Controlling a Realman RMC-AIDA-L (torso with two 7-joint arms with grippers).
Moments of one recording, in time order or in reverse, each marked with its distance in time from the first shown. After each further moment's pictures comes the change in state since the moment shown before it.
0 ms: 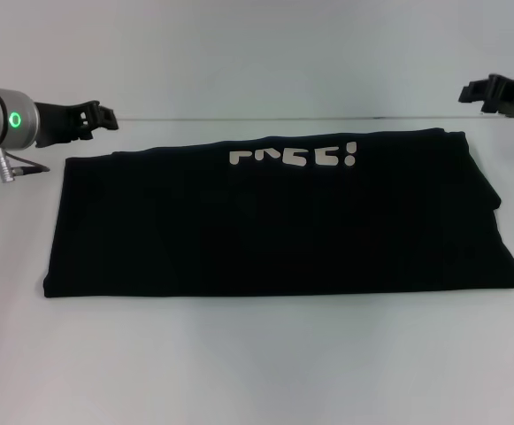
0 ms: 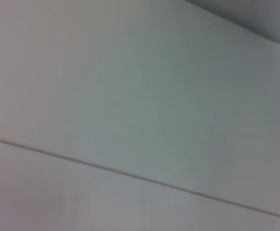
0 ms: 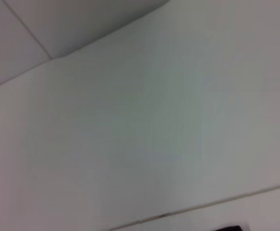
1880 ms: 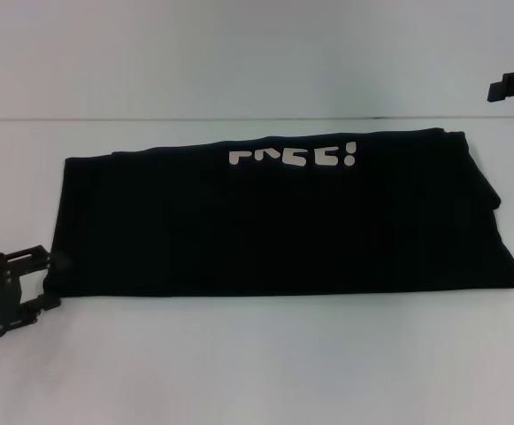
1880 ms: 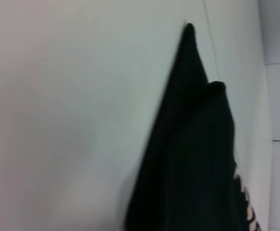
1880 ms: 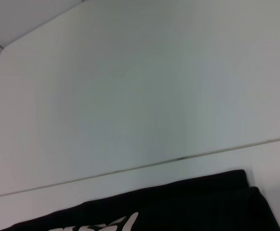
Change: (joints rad) left arm 0.415 0.038 -0.461 -0.087 -0.251 0.634 0.075; right arm -0.039 -0.151 -0.007 -0.158 -0.052 -0.489 0.151
